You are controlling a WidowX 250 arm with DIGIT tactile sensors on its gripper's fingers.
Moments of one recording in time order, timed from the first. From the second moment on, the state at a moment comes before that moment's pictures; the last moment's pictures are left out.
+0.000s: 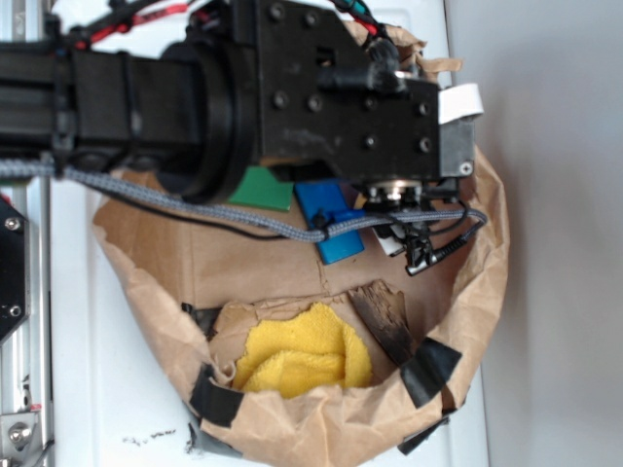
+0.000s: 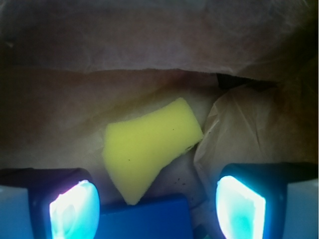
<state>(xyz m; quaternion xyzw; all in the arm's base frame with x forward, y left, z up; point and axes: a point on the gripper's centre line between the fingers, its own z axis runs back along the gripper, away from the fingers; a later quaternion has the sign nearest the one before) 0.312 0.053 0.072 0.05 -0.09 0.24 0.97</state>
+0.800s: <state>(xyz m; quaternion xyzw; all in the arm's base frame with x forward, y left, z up) 0.332 0.055 0.040 0.05 -0.13 0.24 0.96</state>
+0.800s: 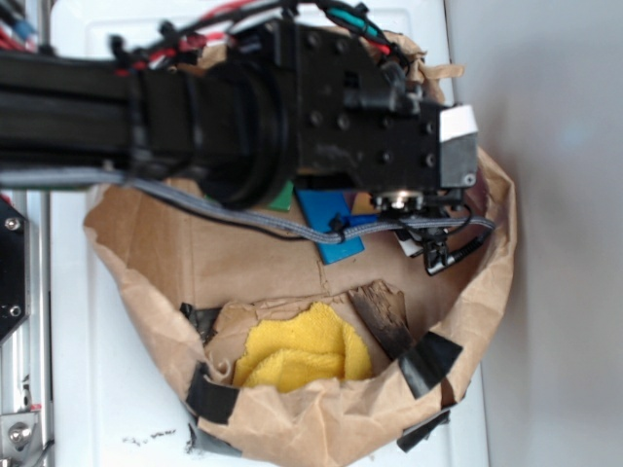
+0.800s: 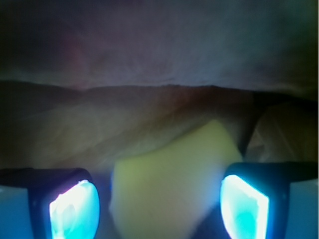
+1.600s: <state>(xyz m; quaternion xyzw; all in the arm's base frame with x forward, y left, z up) 0.331 0.053 0.034 0.03 -0.12 0.26 0.96</state>
